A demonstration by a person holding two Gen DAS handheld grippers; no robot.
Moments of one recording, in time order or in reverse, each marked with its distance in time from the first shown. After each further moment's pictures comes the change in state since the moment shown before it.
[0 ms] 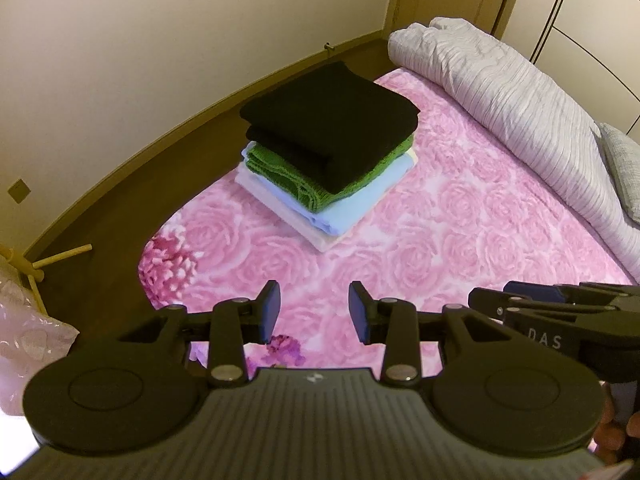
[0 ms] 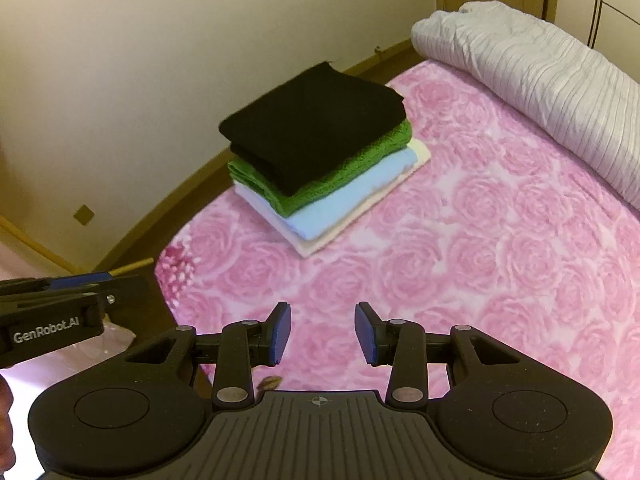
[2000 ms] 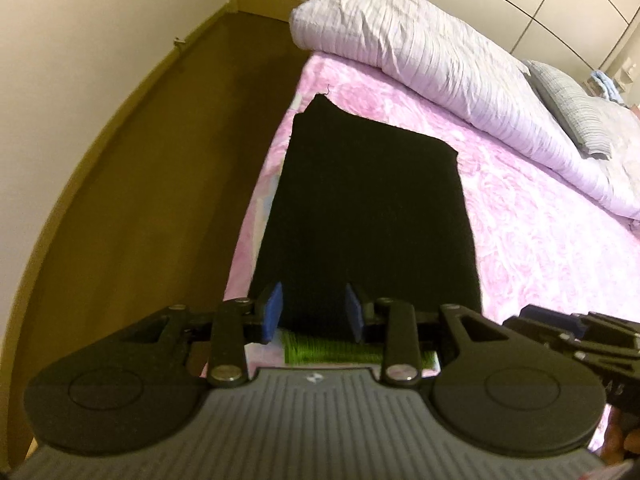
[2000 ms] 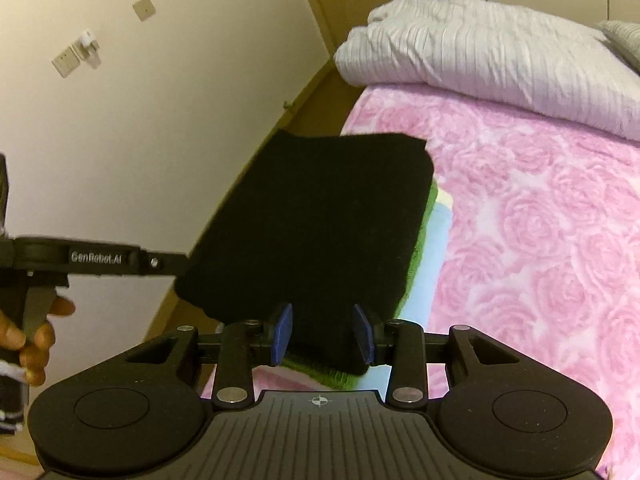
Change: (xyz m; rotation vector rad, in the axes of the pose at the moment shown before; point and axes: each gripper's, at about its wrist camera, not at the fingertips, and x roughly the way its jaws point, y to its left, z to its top) left arm 0.222 0.134 0.244 0.426 0.097 -0.384; right arm 0.152 0.068 0.122 0.443 -0.246 -0.119
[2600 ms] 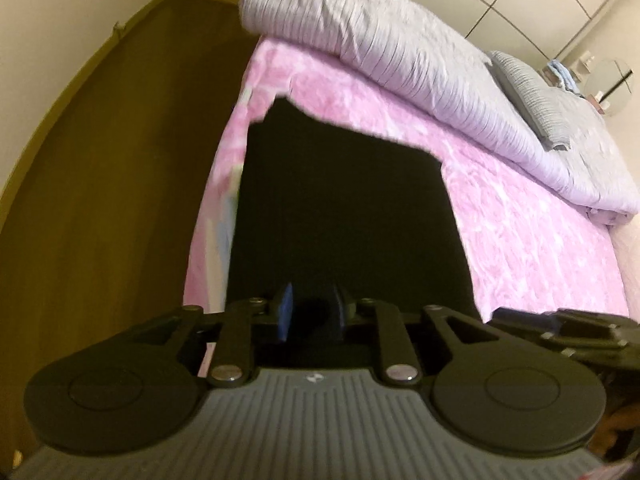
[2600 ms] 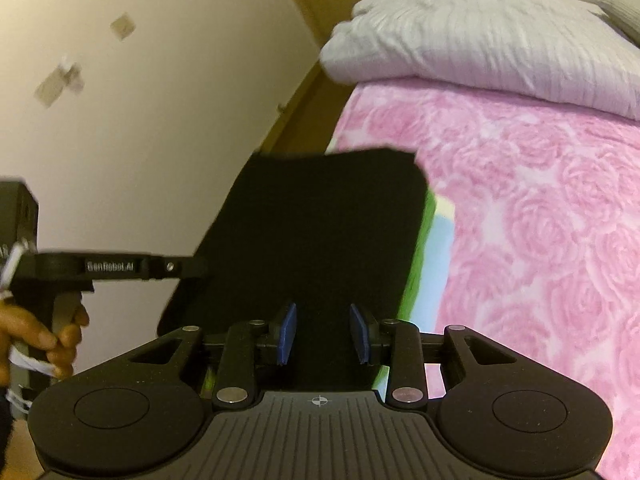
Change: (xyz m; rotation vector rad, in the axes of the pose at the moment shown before) left arm 0.087 0.028 0.050 0.036 0.083 -0.202; right arm 0.055 -0.023 0.037 0.038 0.066 0.017
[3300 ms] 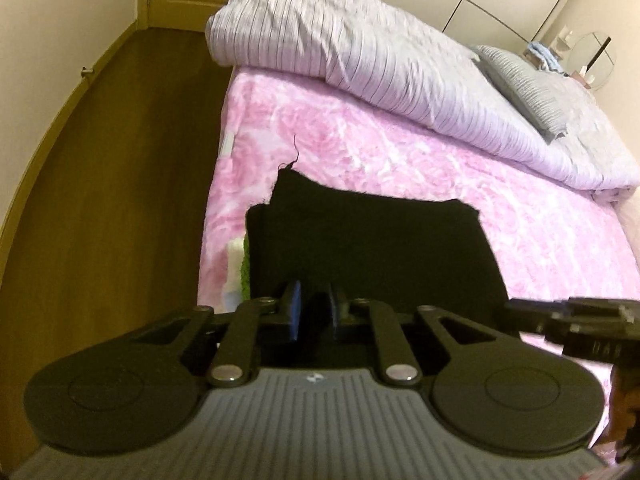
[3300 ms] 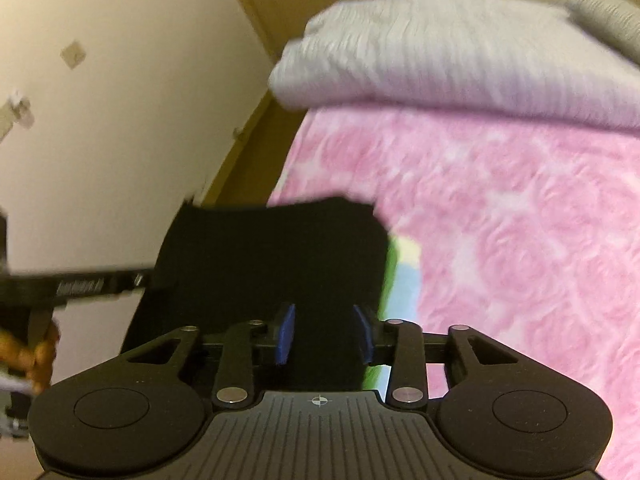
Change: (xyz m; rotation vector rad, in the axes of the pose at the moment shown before) left arm 0.058 0.013 0.068 0.157 -0.050 -0.019; right arm 0.055 -0.029 0.041 0.086 -0.072 -0.092
